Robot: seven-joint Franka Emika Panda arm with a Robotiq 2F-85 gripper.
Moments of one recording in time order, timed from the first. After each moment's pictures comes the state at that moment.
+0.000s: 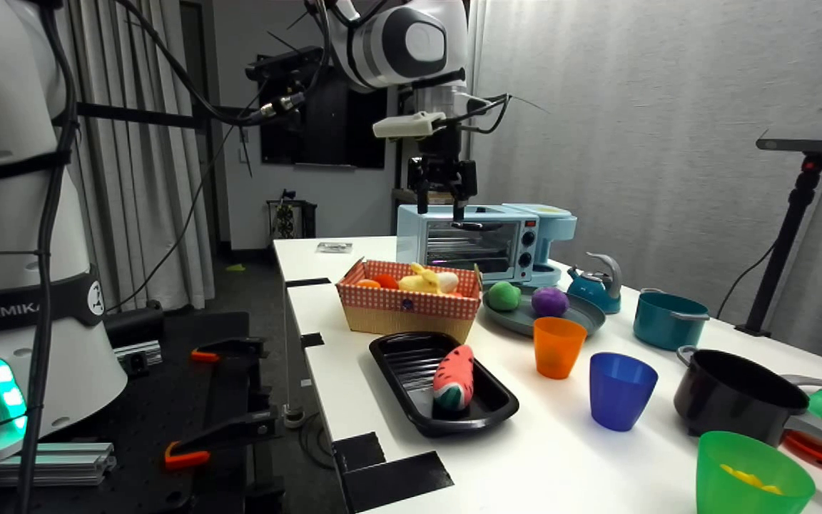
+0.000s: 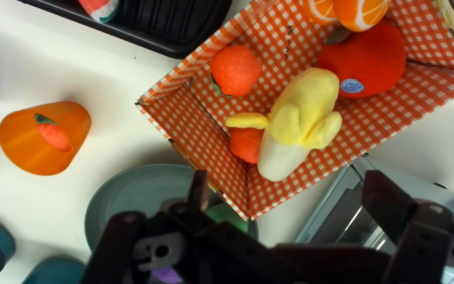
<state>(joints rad) 0.13 0.09 0.15 -2.26 -0.04 2.47 -0.04</state>
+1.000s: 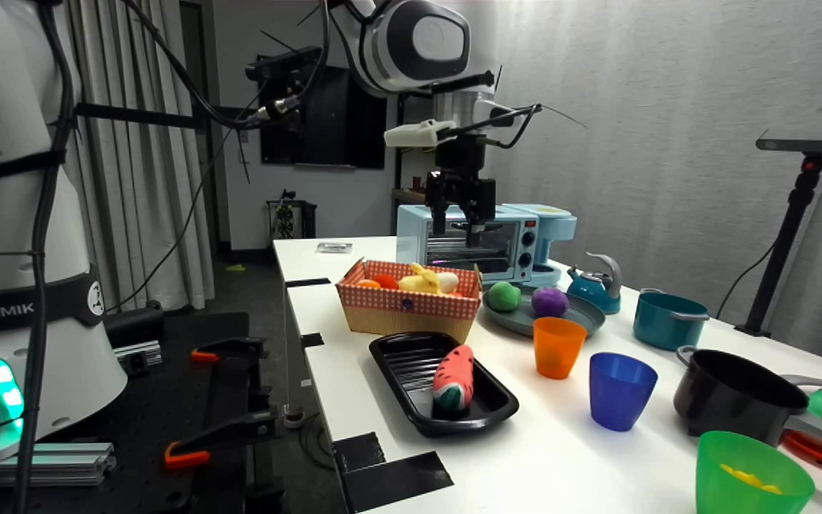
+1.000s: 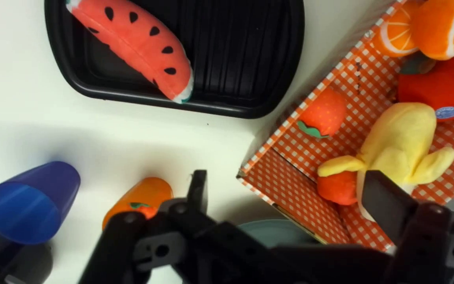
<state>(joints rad) 0.05 0.05 0.05 -2.35 0.01 2.47 -0.04</state>
